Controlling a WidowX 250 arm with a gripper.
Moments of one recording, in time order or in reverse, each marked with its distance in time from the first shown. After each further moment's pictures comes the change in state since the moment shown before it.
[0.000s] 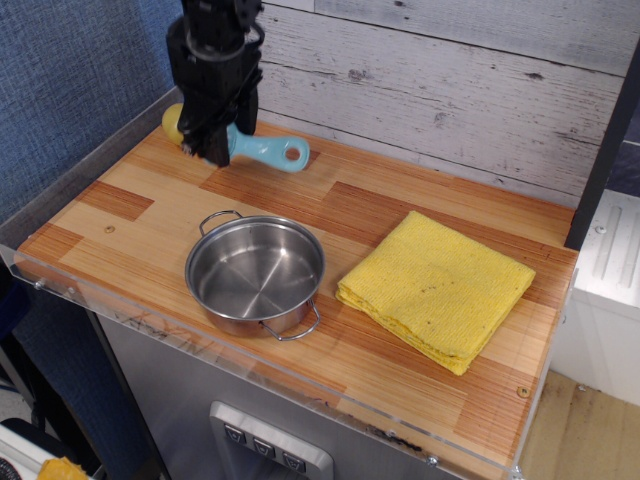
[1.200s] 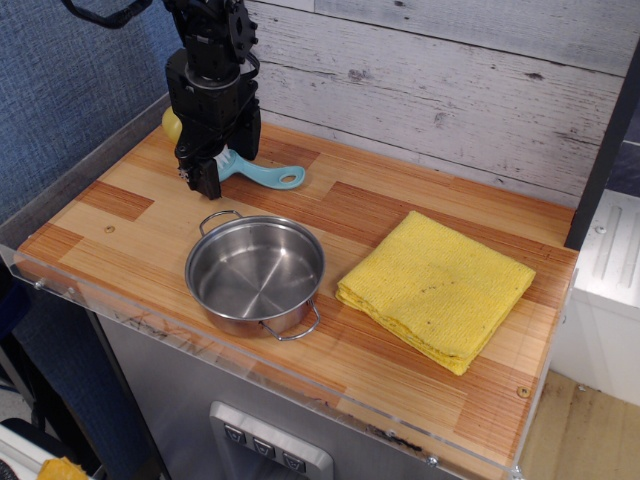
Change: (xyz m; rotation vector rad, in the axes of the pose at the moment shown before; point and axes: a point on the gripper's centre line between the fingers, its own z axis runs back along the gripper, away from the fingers) arm -0.003 0.010 -0.019 0.048 0.039 -0.015
